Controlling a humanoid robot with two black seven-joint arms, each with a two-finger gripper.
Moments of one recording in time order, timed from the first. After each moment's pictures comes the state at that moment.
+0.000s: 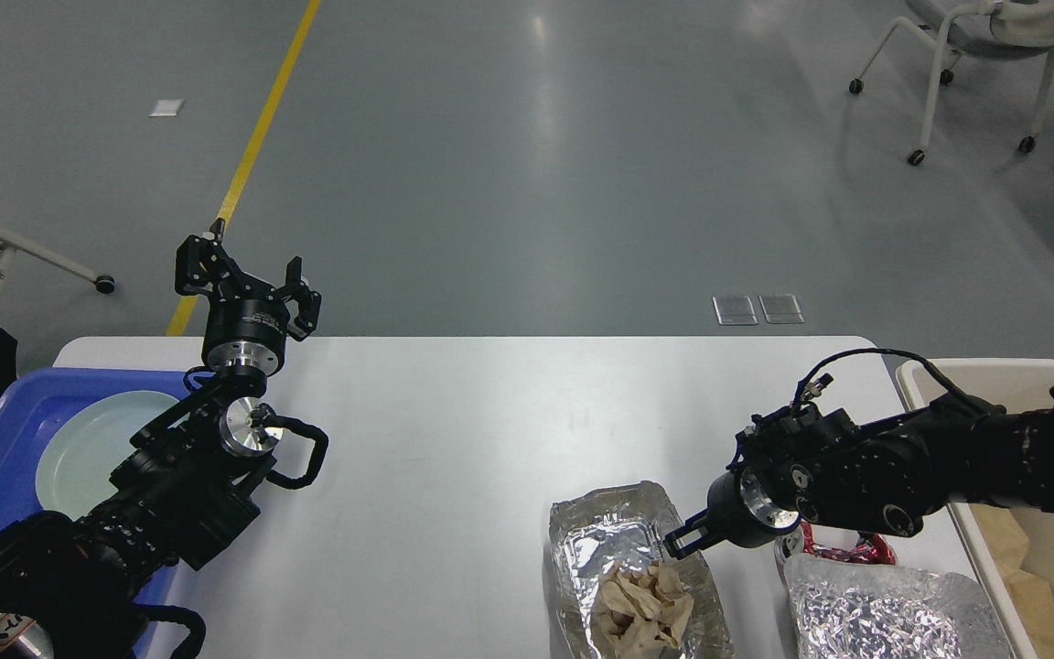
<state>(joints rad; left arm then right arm) -0.81 0.03 -0.76 -0.26 -0.18 -0.29 -0.59 1.19 -0.24 -0.71 1.00 -1.04 0.31 0.18</state>
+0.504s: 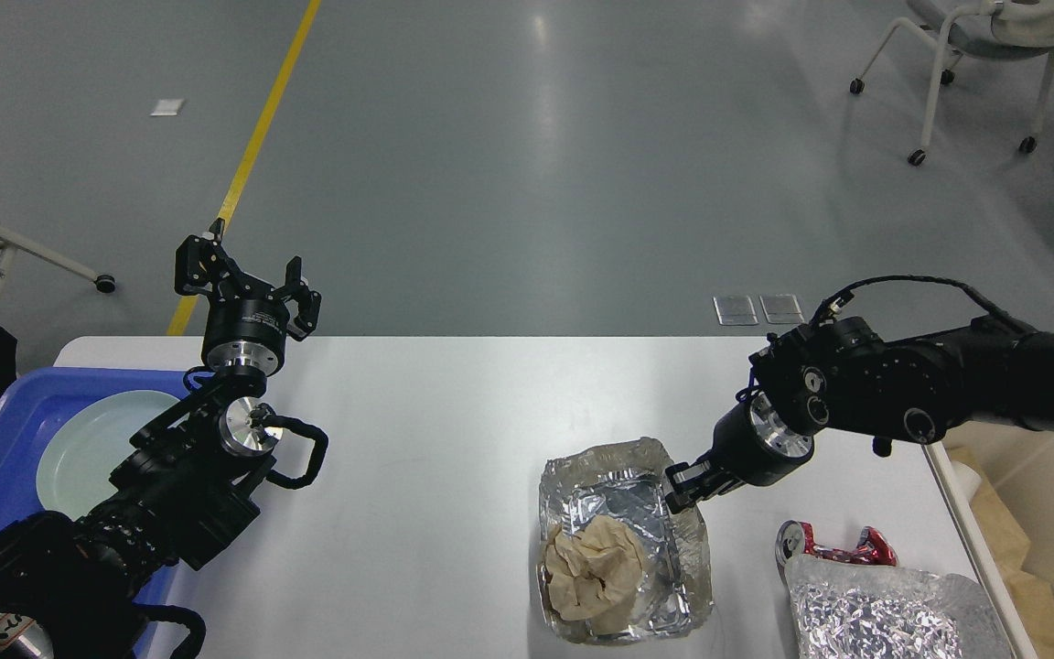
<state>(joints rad) -0.81 0.03 -0.76 -0.26 -0.18 -0.29 -0.59 1.40 -0.31 -0.70 1.01 -0.85 0.61 0.27</state>
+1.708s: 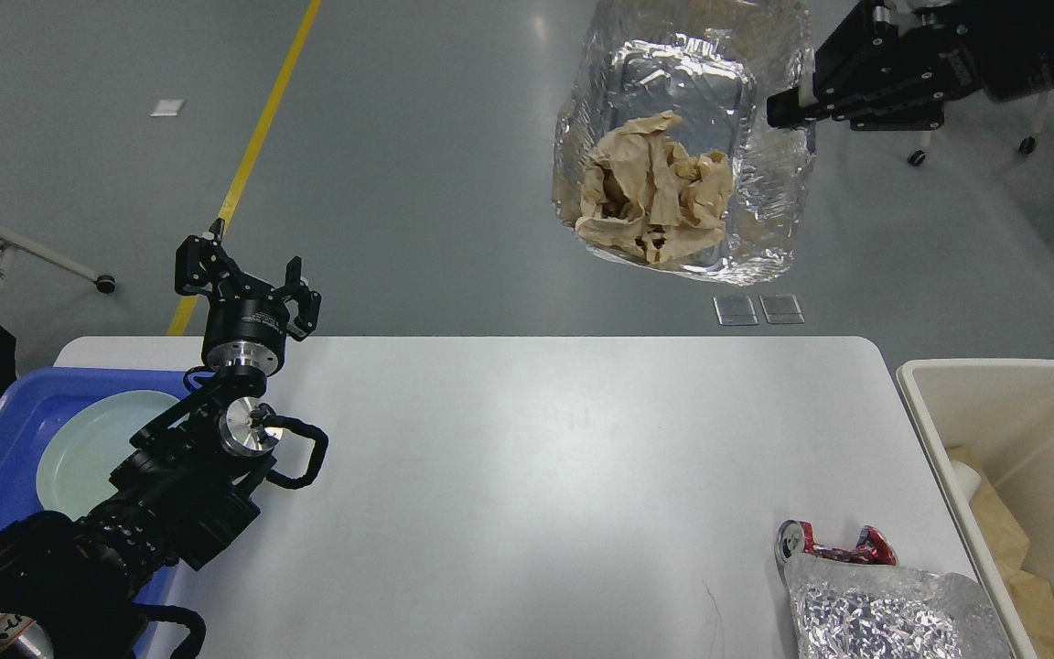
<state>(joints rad) -0.81 0.03 -0.76 -0.26 -0.18 -0.29 -0.59 2.01 -0.75 -0.62 1.00 -0.58 0.96 0.41</state>
